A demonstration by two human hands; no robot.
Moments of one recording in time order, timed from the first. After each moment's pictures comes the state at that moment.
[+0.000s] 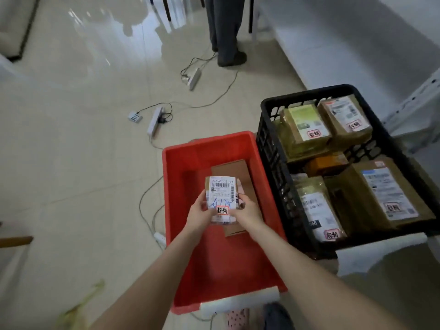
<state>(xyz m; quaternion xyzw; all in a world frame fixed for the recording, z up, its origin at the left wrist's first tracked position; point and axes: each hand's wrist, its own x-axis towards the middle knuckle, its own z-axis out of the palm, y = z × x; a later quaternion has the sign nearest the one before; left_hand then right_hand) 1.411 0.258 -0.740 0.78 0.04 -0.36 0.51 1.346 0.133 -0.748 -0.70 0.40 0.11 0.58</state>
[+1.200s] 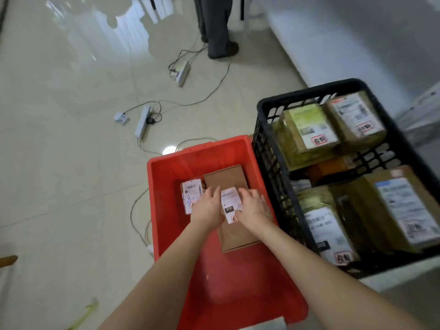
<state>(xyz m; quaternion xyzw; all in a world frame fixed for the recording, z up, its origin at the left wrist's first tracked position) 1.472 0.184 -0.770 0.91 -0.29 -0.31 0.02 1.392 0.077 -0.767 -0.87 0.33 0.19 0.32</state>
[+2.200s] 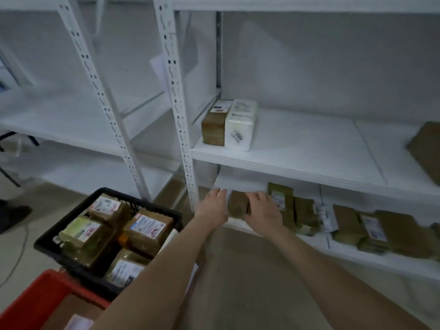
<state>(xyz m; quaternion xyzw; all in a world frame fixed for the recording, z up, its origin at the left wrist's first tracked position) 0.993 -0.018 -0.473 0.61 -0.78 -0.15 0.02 0.837 0.006 -0.468 -0.71 0.69 -0.07 0.13</state>
